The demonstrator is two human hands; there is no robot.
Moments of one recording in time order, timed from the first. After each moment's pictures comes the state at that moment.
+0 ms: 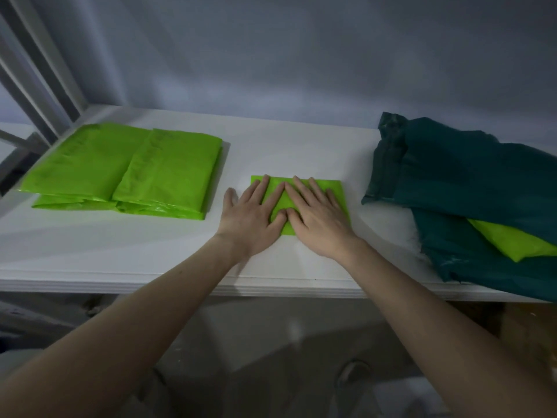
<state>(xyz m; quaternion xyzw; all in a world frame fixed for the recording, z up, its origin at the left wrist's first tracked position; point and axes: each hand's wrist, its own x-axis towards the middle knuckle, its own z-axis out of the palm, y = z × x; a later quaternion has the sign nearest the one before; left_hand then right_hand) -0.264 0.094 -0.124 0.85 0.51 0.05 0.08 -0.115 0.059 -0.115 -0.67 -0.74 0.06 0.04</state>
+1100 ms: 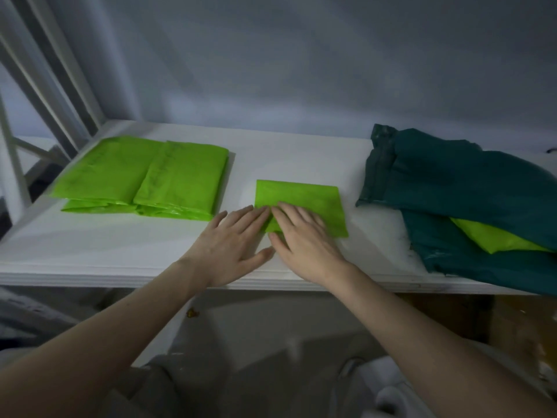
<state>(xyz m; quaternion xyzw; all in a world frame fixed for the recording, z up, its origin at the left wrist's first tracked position) -0.326 0.050 -0.108 0.92 0.39 0.06 0.00 -0.158 0.014 -0.097 -0.64 -0.77 -0.01 0.07</state>
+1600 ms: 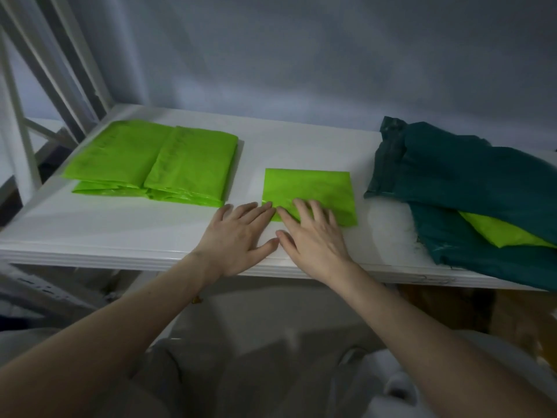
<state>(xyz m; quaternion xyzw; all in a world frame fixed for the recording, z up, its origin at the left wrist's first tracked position) -0.328 0.044 -0.120 0.90 0.43 0.05 0.02 -0.161 0.005 -0.112 -0.66 -0.75 -0.10 0.03</state>
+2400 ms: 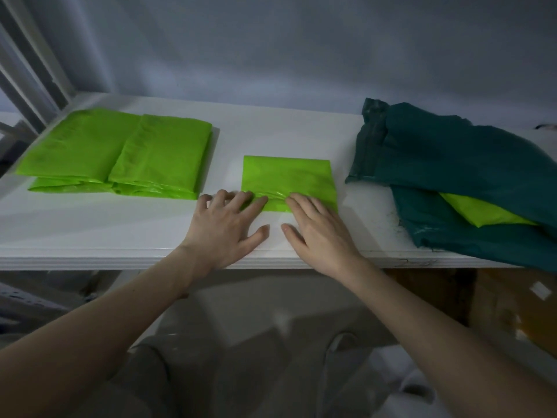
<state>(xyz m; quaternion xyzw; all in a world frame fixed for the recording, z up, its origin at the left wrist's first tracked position) -0.309 0.043 -0.122 0.89 0.44 0.08 -0.09 -0.122 -0.011 -0.117 -0.66 -0.75 -0.02 0.07</state>
